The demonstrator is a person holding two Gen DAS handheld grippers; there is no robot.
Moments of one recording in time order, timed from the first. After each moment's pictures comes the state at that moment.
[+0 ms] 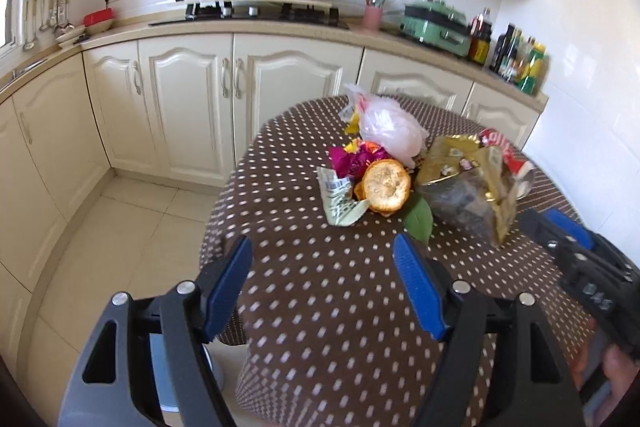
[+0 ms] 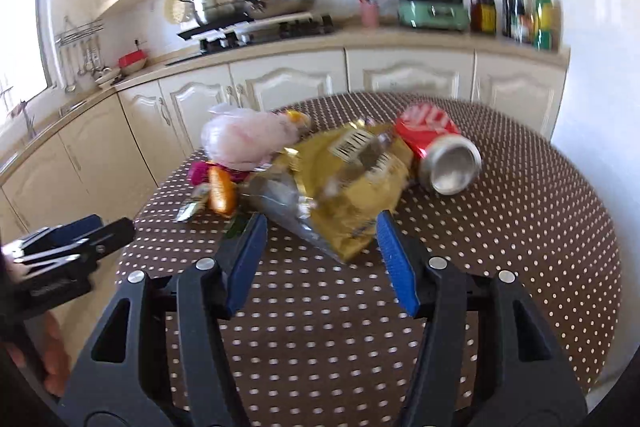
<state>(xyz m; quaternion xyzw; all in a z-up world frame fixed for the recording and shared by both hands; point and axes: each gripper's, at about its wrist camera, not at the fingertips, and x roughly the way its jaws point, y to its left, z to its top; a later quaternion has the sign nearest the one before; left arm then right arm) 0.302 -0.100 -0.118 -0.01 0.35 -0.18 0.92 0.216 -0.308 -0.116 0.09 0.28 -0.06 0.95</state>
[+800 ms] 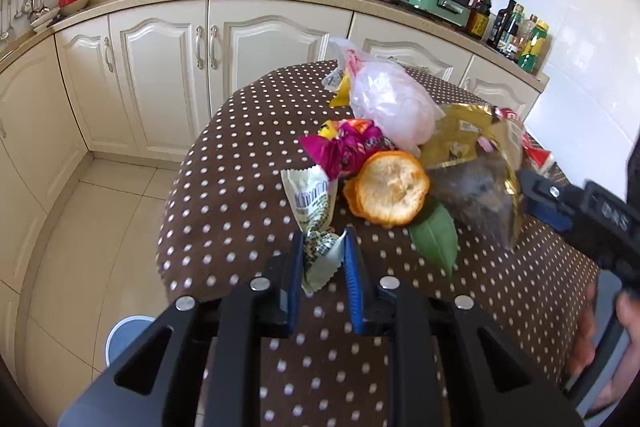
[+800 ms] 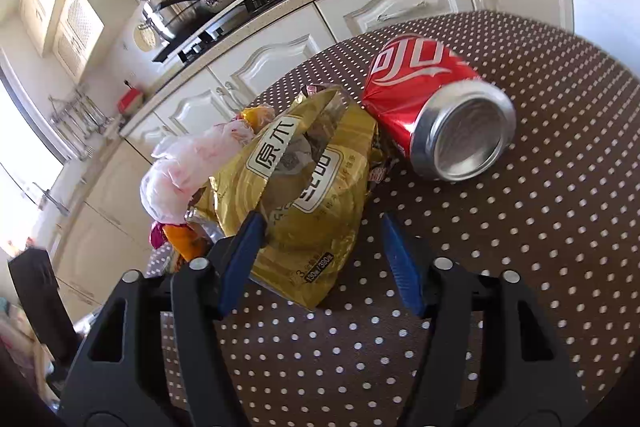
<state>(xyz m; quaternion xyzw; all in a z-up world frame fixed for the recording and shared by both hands) 0.347 -0.125 -0.149 -0.01 0.40 -0.21 0.89 0.275 -0.380 -0.145 0.28 0.33 -0.01 0.90</state>
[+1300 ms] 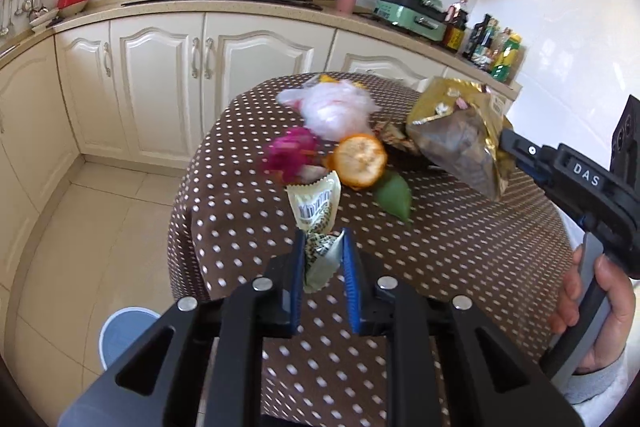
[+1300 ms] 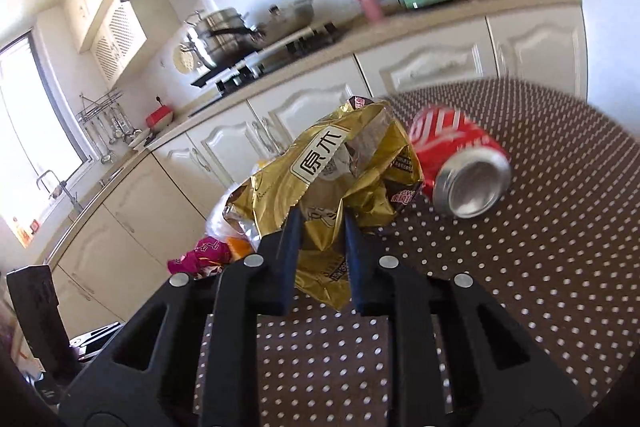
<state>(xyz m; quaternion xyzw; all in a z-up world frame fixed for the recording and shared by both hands) 0.286 -0.095 -0.128 -0.03 0.37 -0.24 0.90 0.226 -0.351 -0.094 0.22 0.24 0.01 0.95</state>
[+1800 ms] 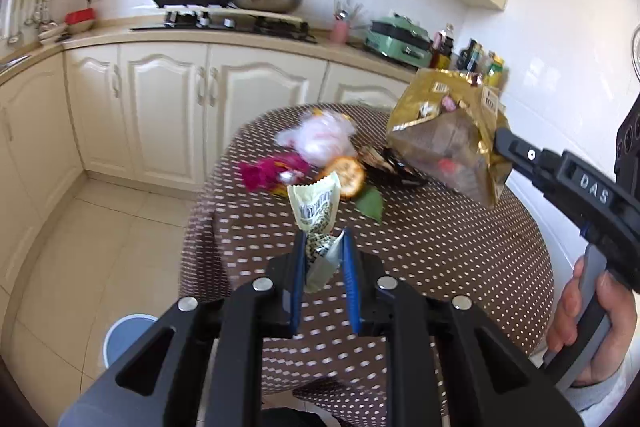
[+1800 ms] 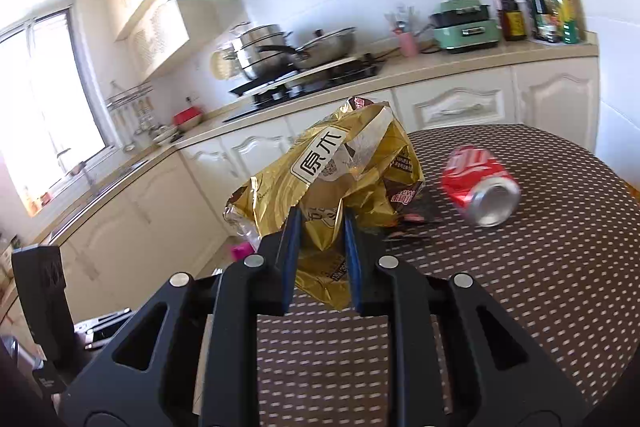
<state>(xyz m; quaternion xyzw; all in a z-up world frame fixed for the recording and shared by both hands) 0.239 -0.057 -0.094 -0.05 0.32 -0.23 0.92 0.175 -0.296 -0.053 0.17 0.20 0.04 0.96</state>
